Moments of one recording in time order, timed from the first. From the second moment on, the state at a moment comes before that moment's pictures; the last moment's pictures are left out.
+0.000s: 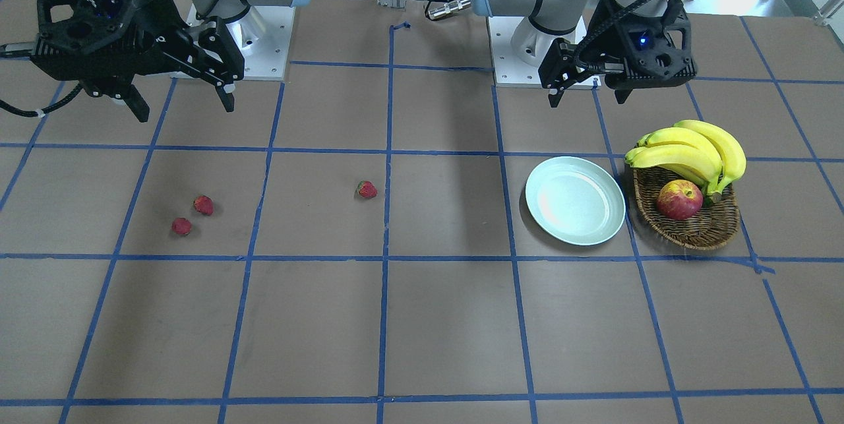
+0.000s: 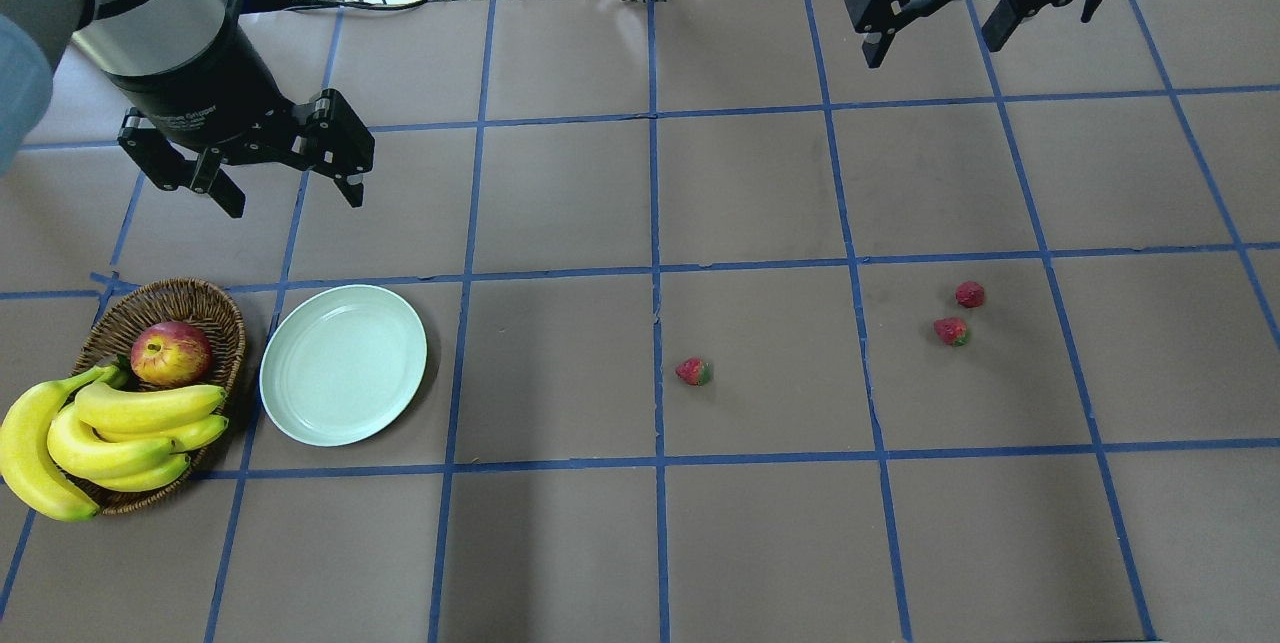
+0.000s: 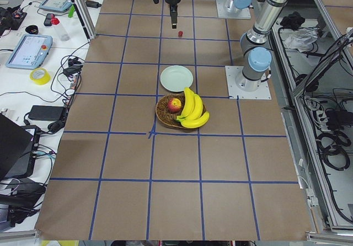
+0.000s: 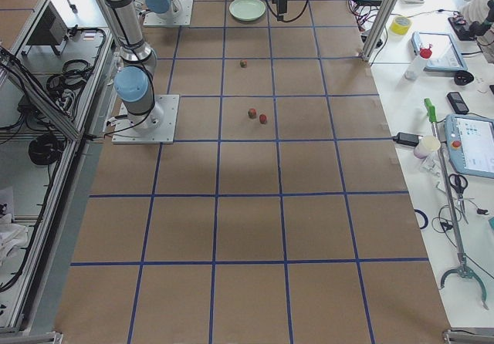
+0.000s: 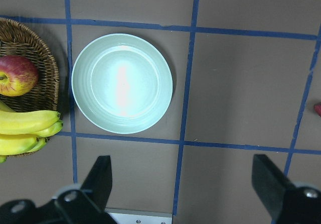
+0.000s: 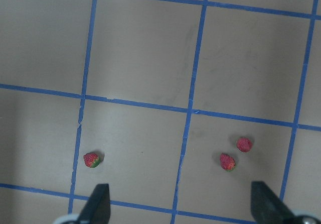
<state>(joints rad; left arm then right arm) -1.54 -1.51 -1.60 -1.65 1.61 -0.05 1.59 -1.51 1.37 -1.52 -1.52 -0.12</state>
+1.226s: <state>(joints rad) -1.54 -1.51 -1.60 -1.65 1.61 -0.05 1.37 -1.43 1.93 -2.01 -1.54 -0.13</state>
